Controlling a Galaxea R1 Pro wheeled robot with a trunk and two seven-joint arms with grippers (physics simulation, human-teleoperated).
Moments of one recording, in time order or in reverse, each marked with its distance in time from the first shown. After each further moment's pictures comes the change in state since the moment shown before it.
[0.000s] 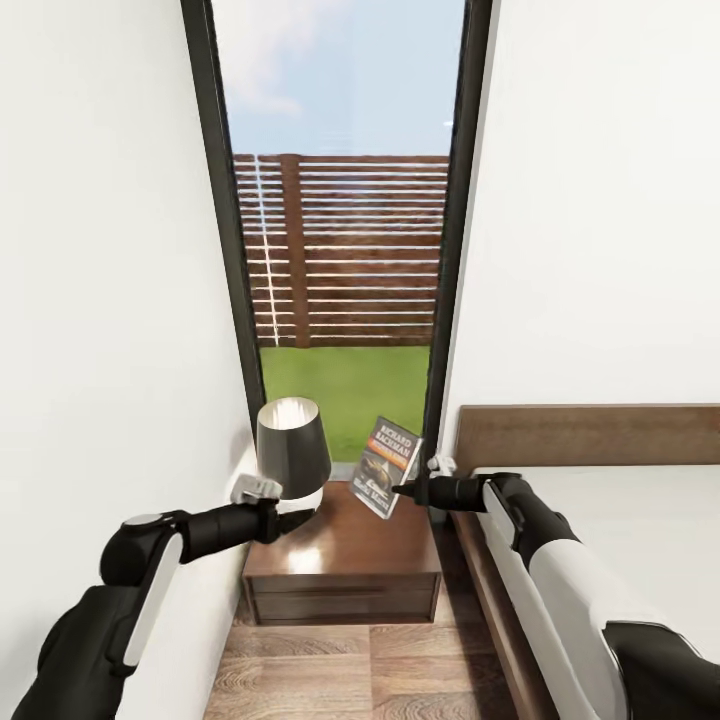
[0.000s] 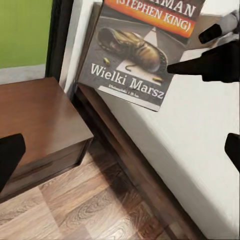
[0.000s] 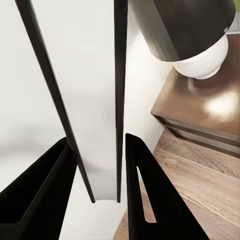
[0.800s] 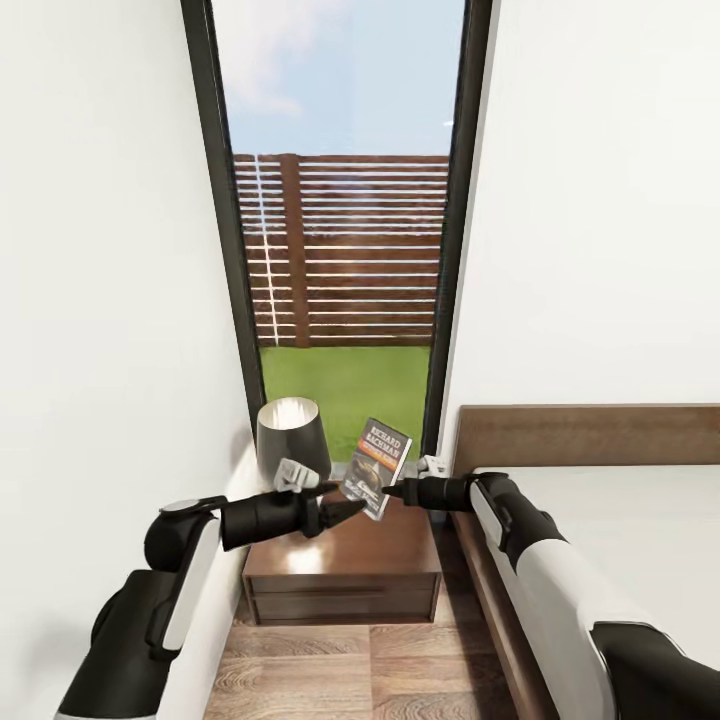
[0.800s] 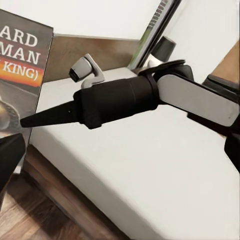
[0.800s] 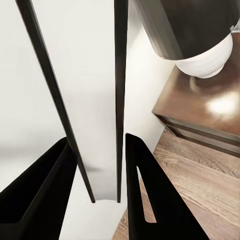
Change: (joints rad) left arm -0.046 -0.106 -0.075 -0.004 0.080 -0.018 -0.159; right arm 0.000 0.041 0.007 -0.003 0.007 -0.001 -0.044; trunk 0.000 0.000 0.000
